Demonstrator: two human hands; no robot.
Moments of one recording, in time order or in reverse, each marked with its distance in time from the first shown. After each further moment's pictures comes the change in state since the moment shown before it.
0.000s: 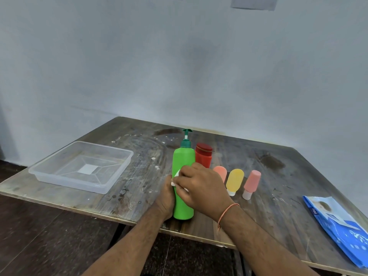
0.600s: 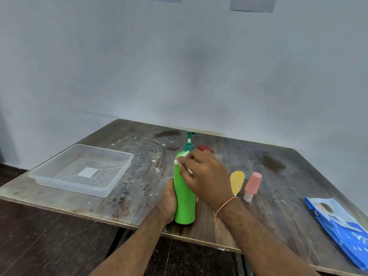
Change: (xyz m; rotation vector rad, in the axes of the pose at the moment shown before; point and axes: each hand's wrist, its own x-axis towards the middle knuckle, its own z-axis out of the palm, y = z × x) left_hand 0.006 -0.007 -0.001 -0.030 -0.030 -0.001; right_hand 0.021 0.012 -0.002 0.001 0.277 0.171
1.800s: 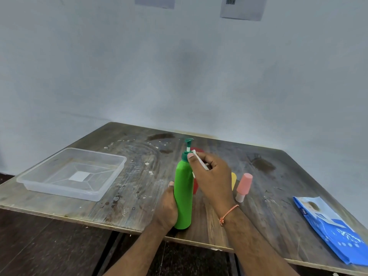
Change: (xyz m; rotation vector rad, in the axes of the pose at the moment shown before) left_hand -0.008 -0.021 0.003 0.209 -0.029 0.157; right_hand 0.002 -0.010 -0.035 0.662 0.073 0.822
